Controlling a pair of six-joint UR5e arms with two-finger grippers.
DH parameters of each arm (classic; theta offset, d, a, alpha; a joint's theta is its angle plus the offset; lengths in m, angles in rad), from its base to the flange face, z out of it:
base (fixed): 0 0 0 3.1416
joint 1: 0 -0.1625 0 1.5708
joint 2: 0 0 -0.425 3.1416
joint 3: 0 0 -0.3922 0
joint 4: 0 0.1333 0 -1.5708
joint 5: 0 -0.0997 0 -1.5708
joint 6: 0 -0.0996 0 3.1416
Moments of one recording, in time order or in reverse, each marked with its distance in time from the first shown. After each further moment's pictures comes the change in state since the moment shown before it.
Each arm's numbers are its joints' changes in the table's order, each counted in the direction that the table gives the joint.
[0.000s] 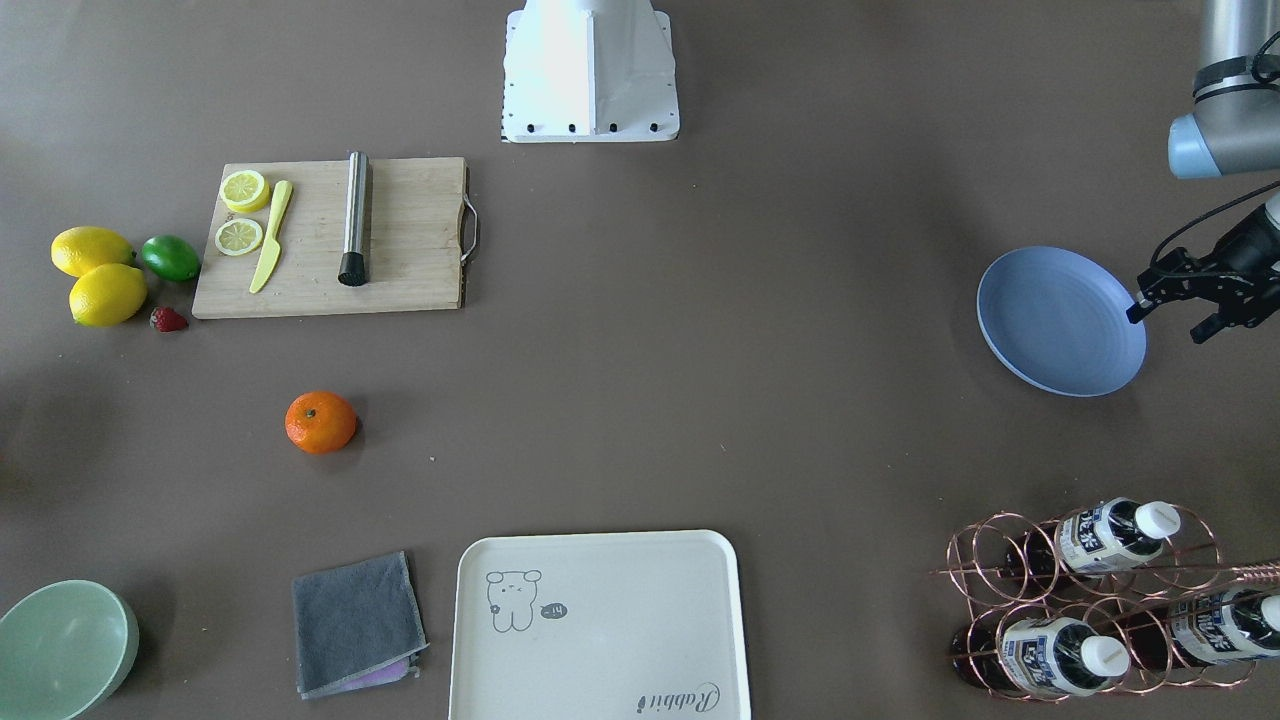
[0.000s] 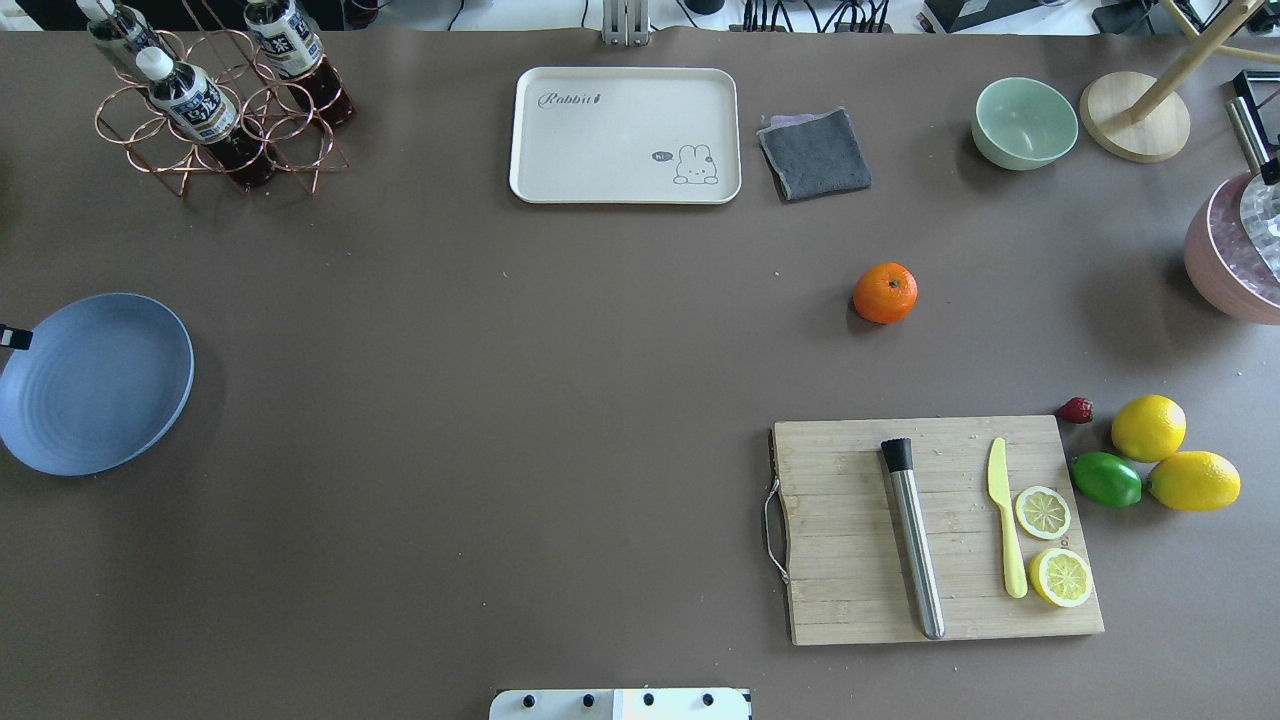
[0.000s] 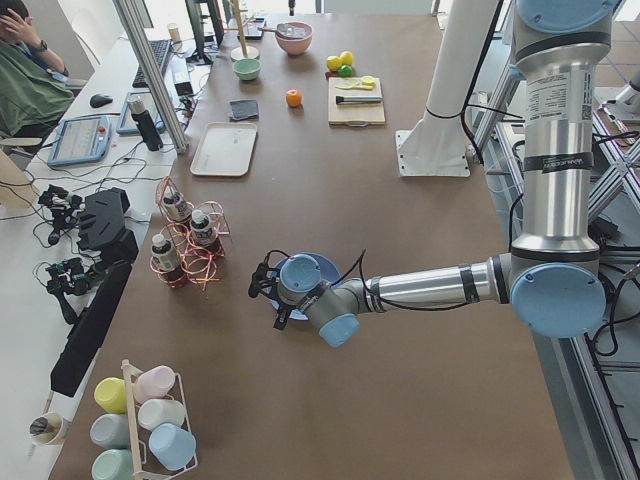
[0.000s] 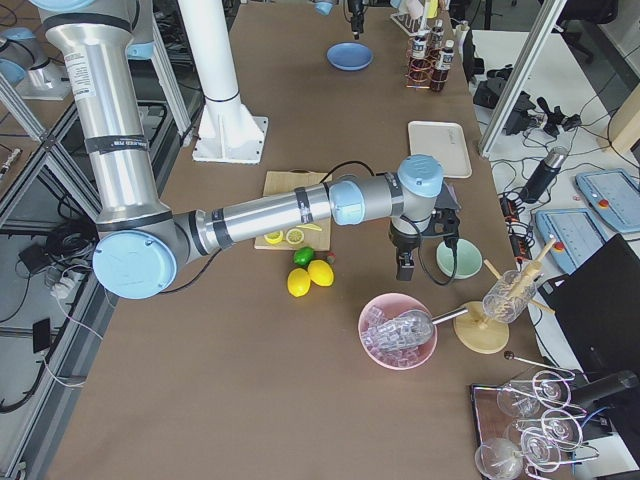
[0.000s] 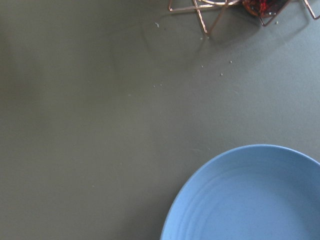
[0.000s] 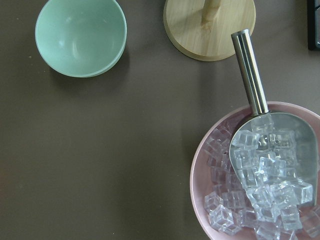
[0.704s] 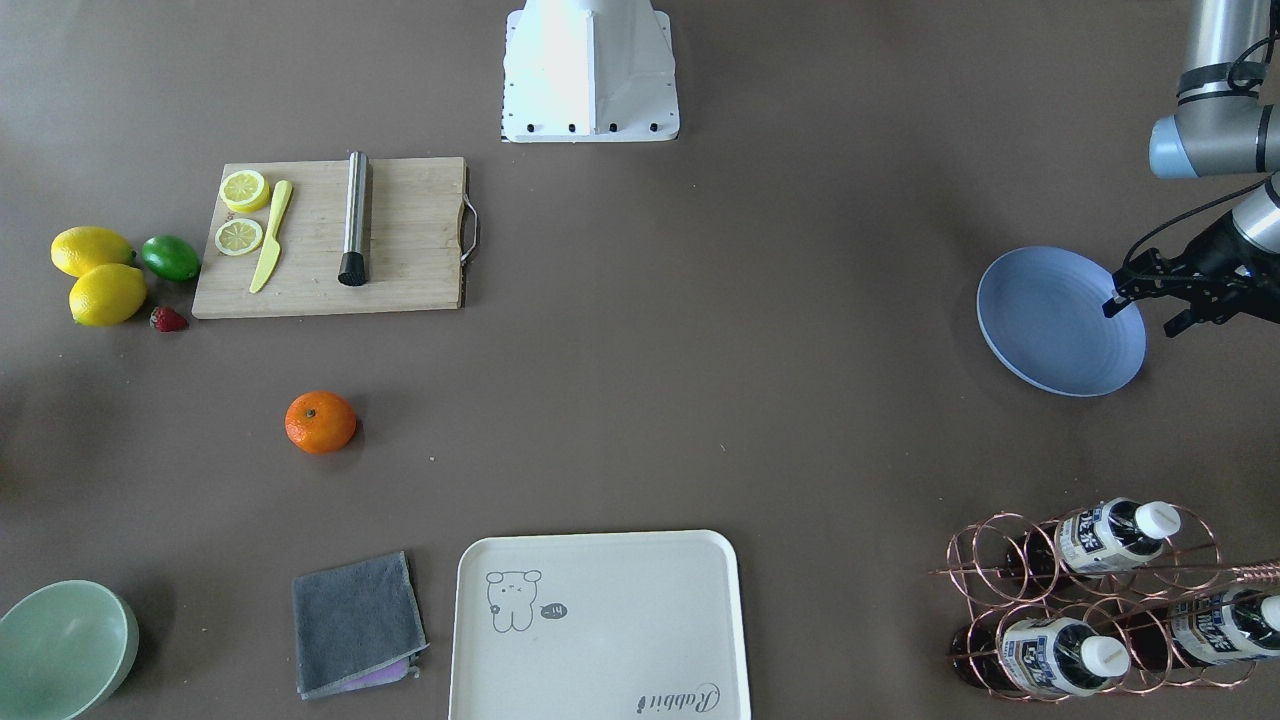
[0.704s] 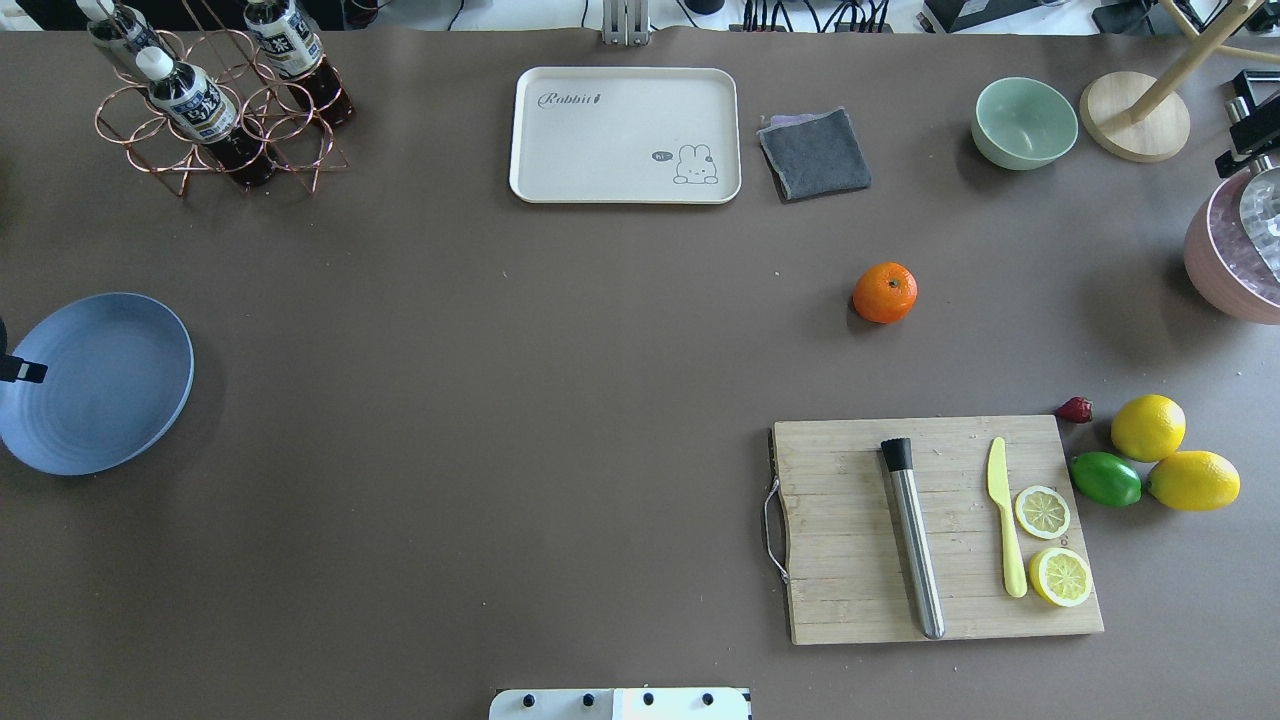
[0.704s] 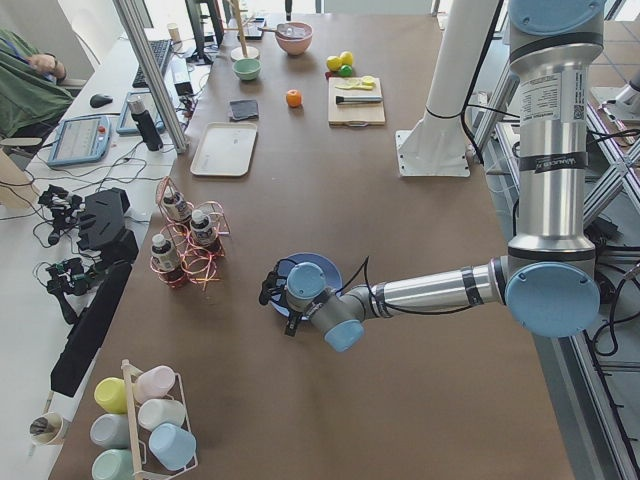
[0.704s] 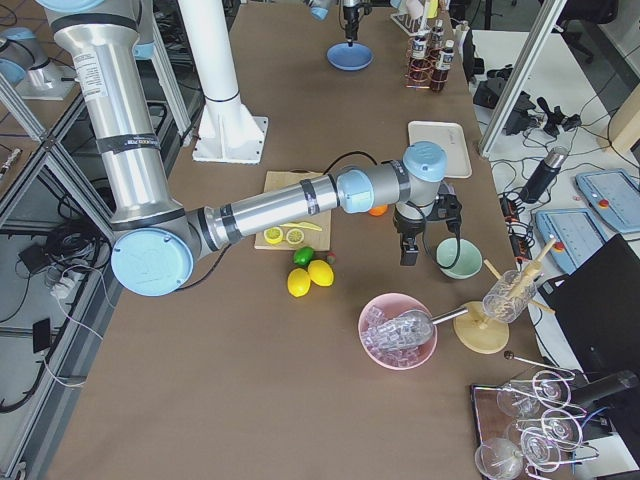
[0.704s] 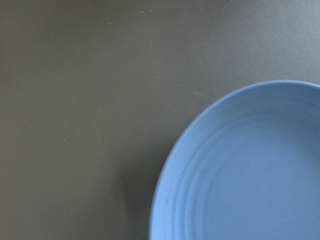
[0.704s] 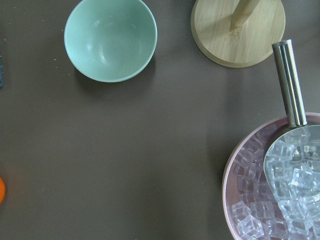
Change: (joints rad) left arm -0.051 -0.010 0.032 -0.010 -0.001 -0.004; right arm 0.039 -0.032 0.003 0.000 0.000 -0.031
